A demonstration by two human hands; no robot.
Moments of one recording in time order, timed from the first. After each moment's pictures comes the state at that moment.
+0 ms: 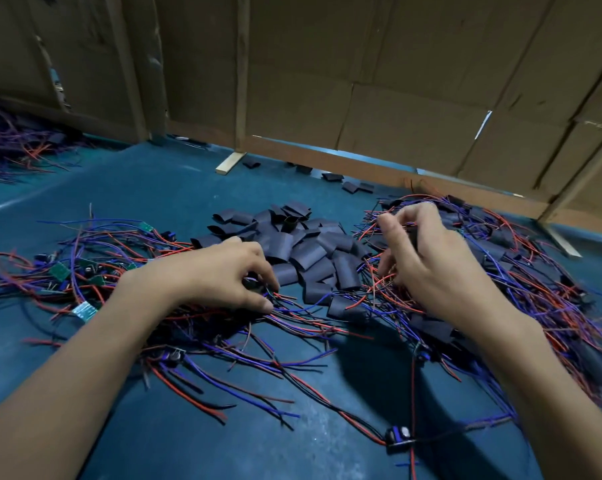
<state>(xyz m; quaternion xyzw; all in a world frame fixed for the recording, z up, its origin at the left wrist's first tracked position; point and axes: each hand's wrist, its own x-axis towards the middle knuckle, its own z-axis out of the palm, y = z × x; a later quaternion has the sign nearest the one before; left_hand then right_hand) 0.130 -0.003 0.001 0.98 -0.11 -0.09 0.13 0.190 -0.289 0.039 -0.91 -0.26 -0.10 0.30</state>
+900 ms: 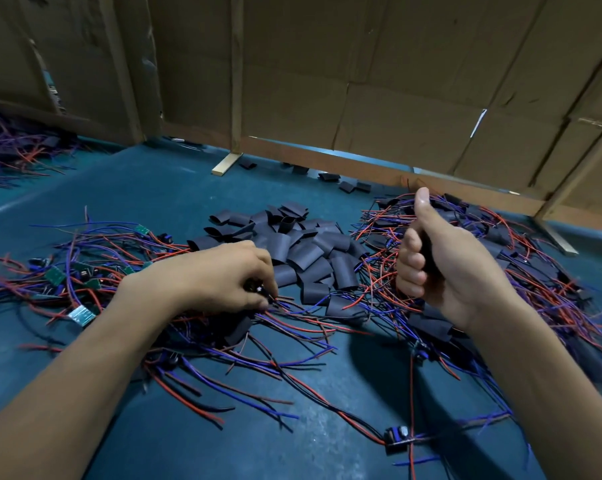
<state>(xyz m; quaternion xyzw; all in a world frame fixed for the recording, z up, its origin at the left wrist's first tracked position) 0.132 -0.008 -0.003 0.98 -0.18 -0.04 0.11 0.188 -0.286 0.051 -0.66 -0.06 0.16 0.73</state>
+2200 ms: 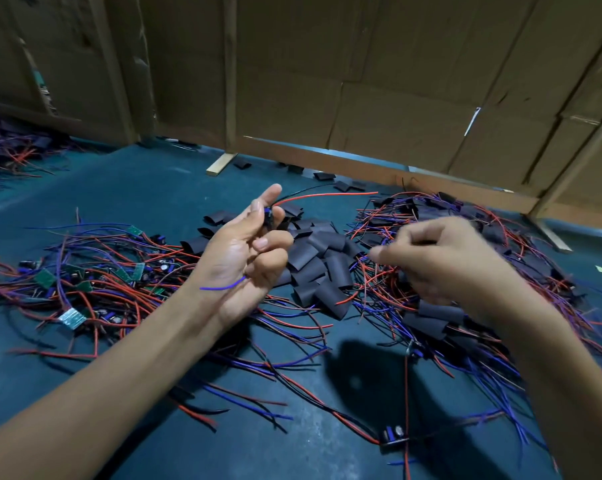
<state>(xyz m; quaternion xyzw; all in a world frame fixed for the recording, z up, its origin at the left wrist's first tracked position) 0.125 -0.073 0.021 0.26 0.02 0.03 0.96 0.177 -0.300 0.068 -0.83 -0.19 0.12 0.51</state>
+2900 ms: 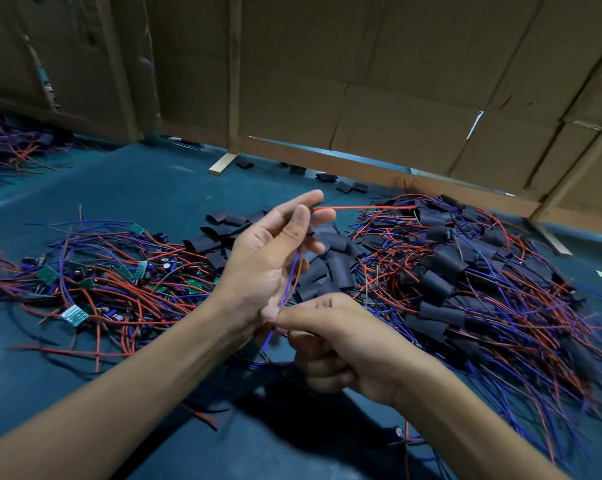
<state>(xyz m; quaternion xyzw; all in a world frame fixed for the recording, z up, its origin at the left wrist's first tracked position) 0.123 -0.097 0.007 0.52 -0.04 0.14 0.84 0.117 -0.232 0.016 -0.64 -0.18 0.45 0.59</state>
